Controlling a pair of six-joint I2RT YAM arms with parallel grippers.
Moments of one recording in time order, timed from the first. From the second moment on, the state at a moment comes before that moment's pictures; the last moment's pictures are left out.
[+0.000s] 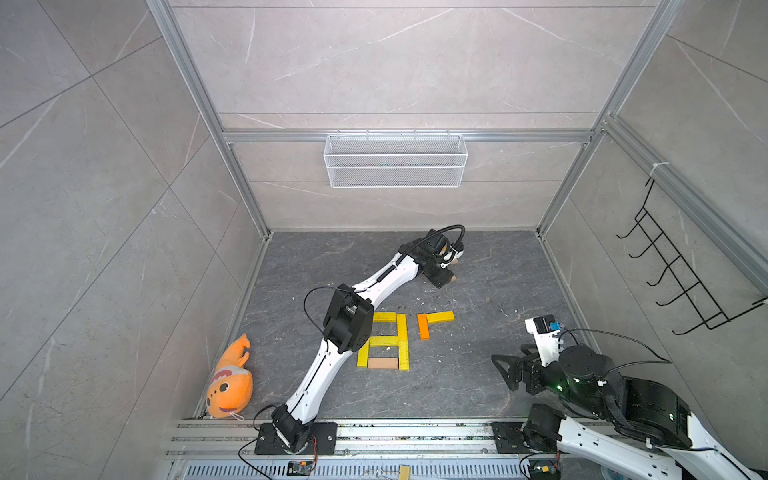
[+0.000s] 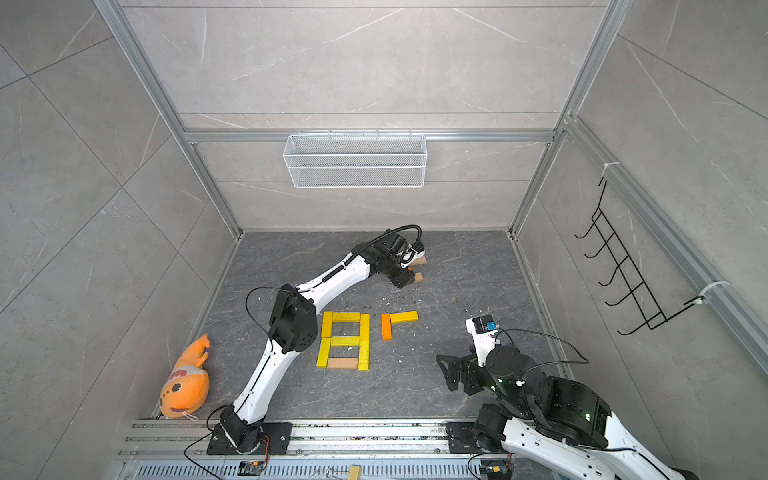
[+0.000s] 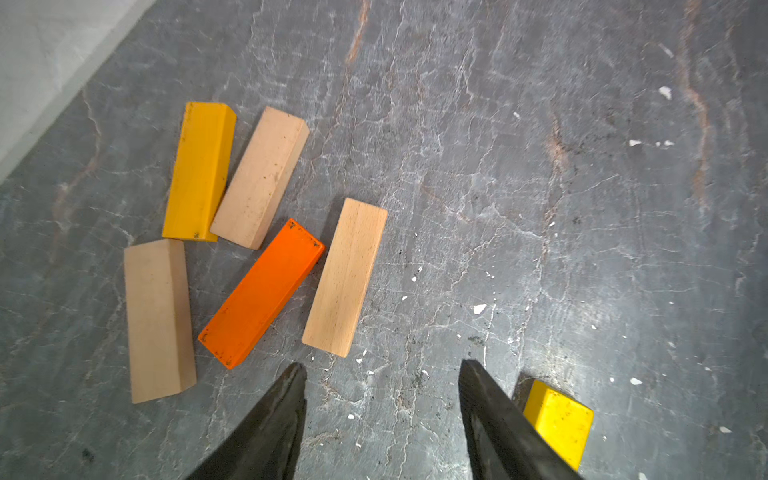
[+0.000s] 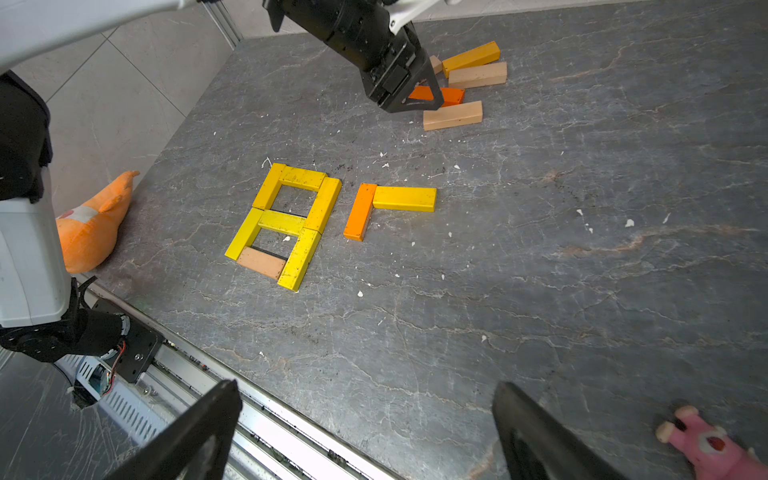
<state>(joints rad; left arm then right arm) -0.75 2.47 2.30 -0.77 0.16 0.23 0.99 0.43 0.92 -1.14 0.31 0.57</state>
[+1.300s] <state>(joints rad) -0.71 2.60 2.36 -0.74 0.17 0.15 0.99 0.43 0.92 -1.14 0.31 0.57</state>
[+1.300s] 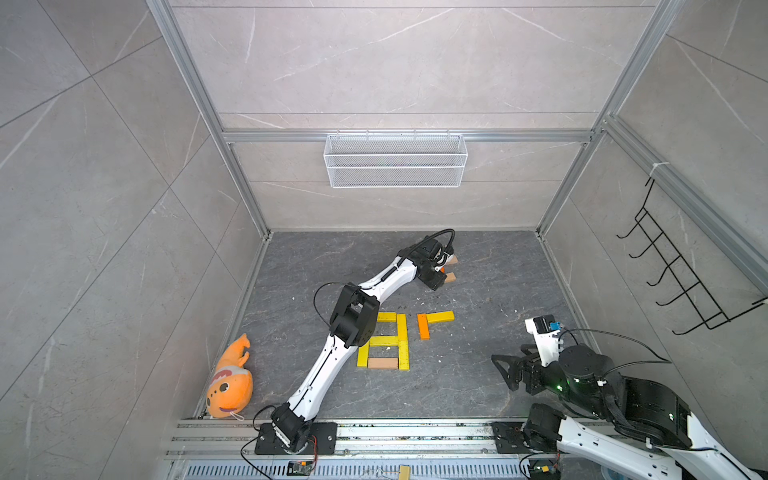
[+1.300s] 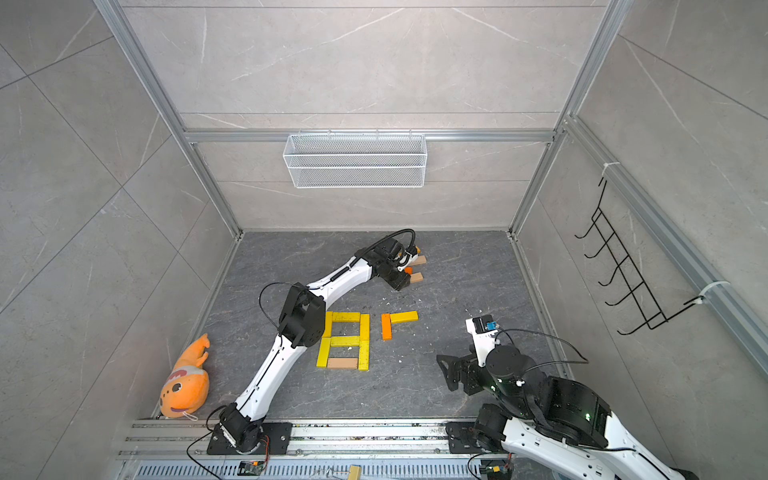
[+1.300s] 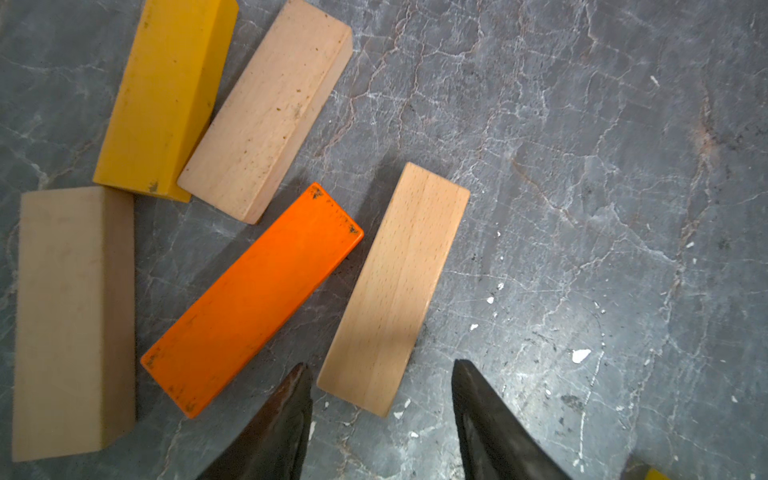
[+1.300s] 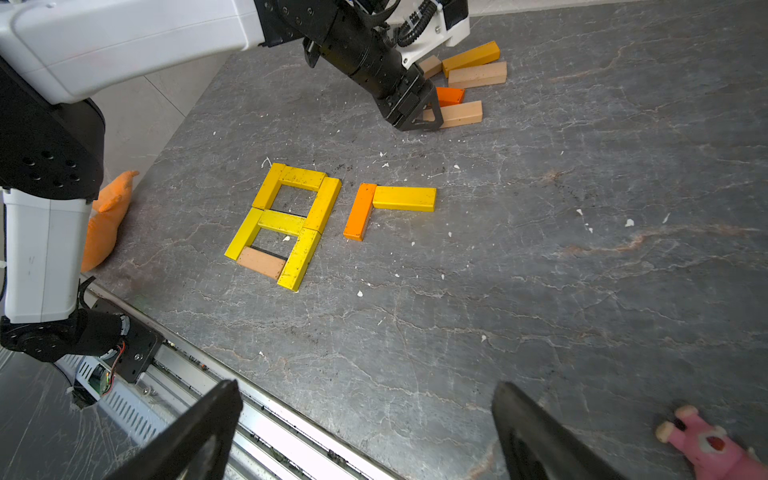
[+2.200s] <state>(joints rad) -0.71 2.64 2.38 -0.75 0.17 0.18 0.99 0.44 0.92 -1.14 0.31 0.57</state>
